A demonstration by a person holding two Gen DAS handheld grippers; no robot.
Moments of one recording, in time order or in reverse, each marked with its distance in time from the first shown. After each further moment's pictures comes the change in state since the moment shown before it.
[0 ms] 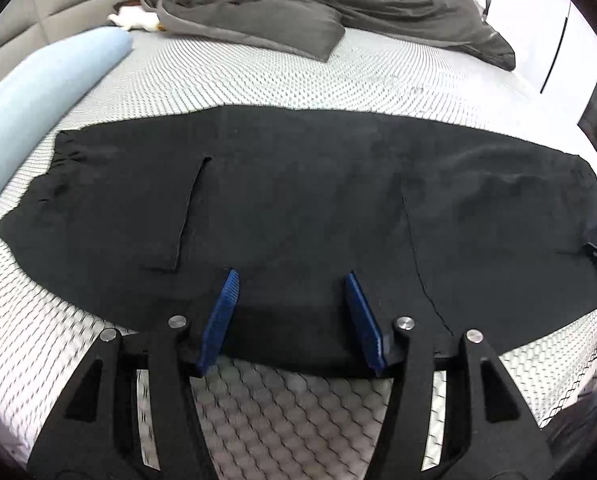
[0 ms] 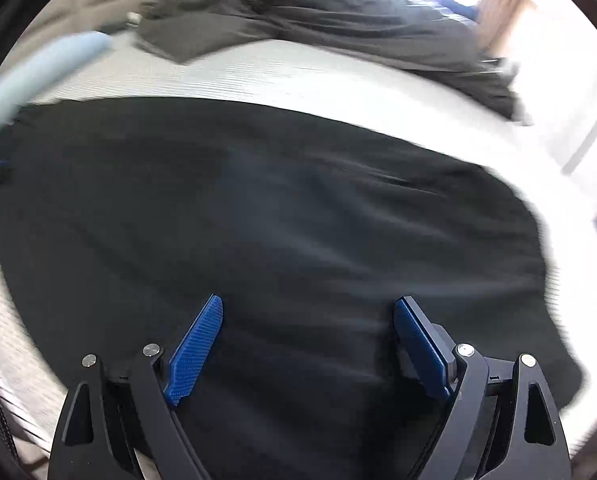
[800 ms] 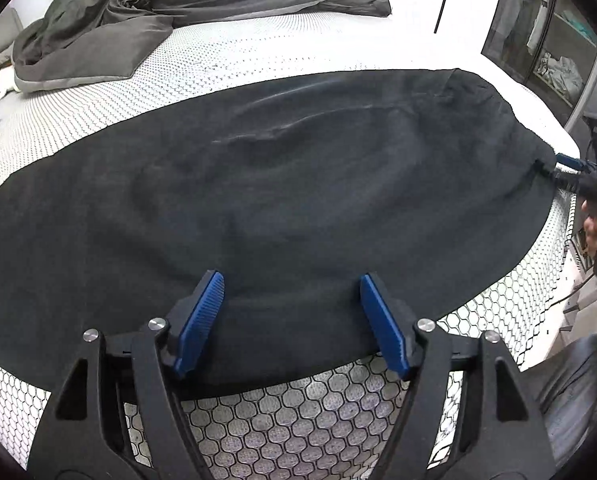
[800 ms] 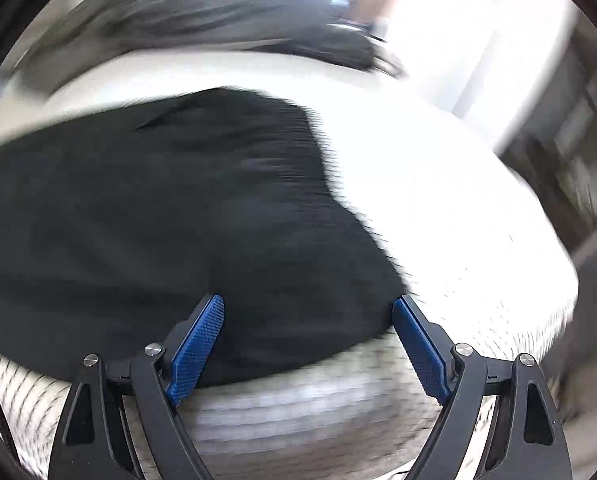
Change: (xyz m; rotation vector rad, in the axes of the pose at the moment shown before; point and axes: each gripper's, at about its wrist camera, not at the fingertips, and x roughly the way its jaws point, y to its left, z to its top) left arm 0.023 -0.186 0.000 0.300 0.040 -0.255; right arm -0.017 -0.134 -0.082 0.312 0.014 -0.242
